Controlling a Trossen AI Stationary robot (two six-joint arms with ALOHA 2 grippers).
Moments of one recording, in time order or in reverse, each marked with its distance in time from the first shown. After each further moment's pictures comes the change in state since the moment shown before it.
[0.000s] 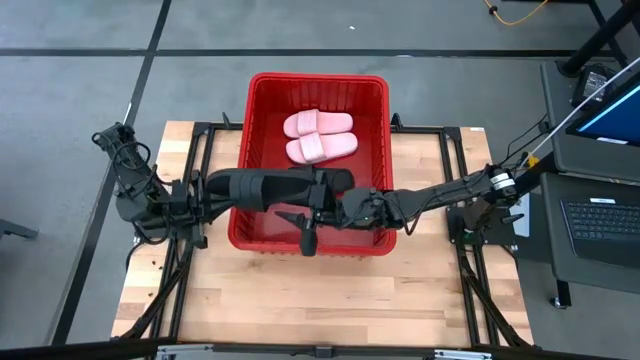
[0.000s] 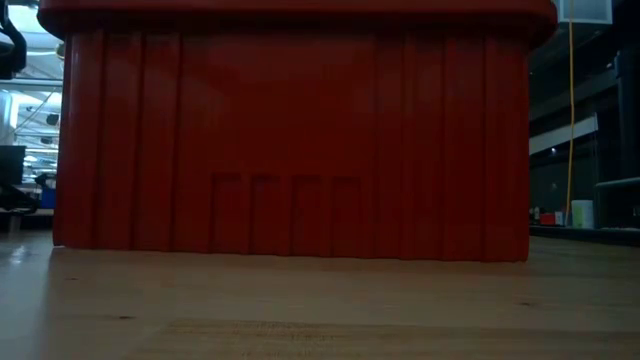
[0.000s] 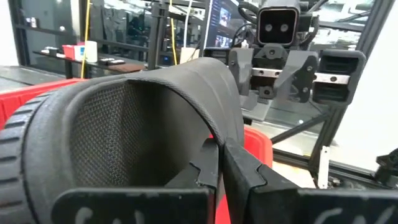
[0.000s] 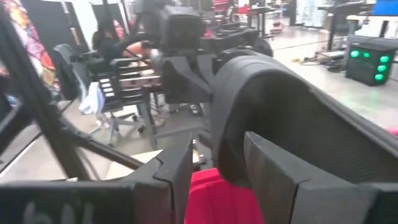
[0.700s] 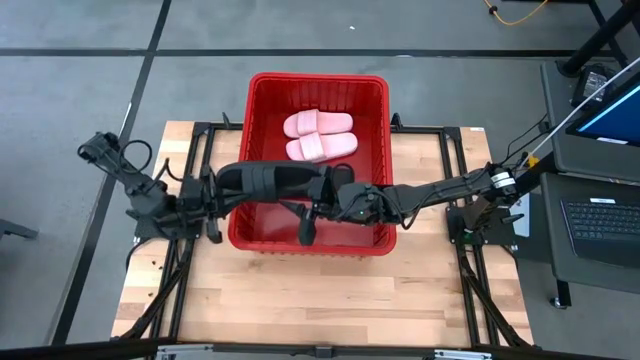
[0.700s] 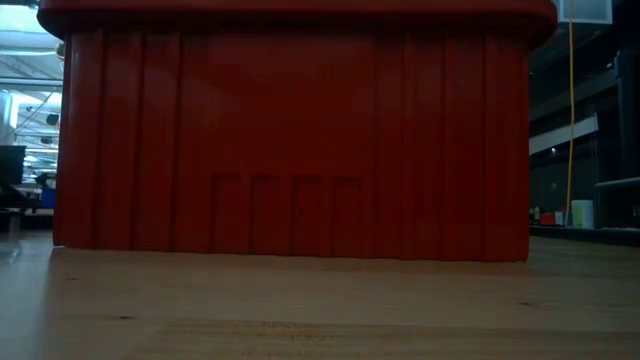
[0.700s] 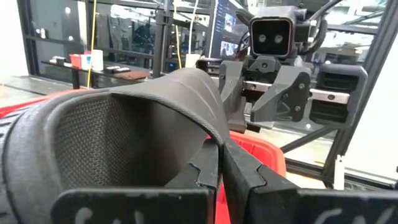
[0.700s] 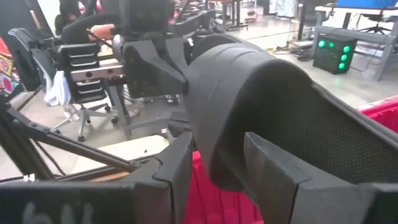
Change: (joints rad) left arm 0.238 0.068 0.000 0.095 0.213 0.046; right arm -0.021 -0.001 0.000 -0.076 0.059 0.005
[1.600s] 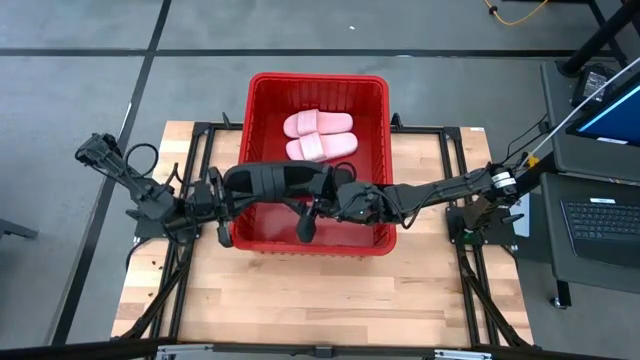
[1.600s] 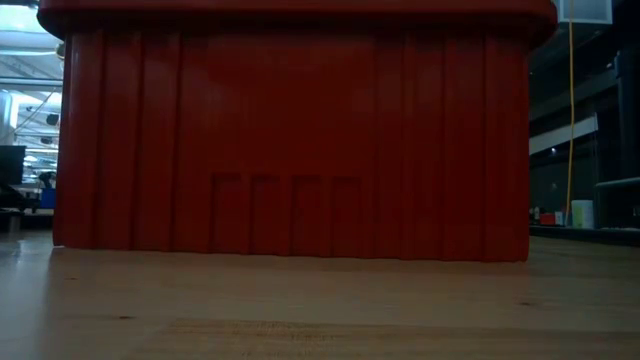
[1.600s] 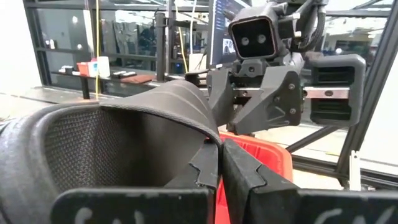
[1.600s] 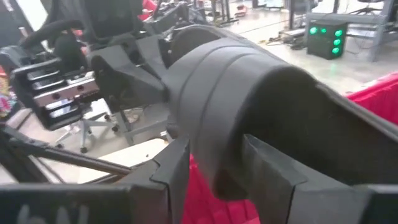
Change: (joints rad) left arm 0.041 0.138 0.073 0.053 0.017 0.066; right arm 0.003 0.002 0.000 -0.015 0.015 0.112
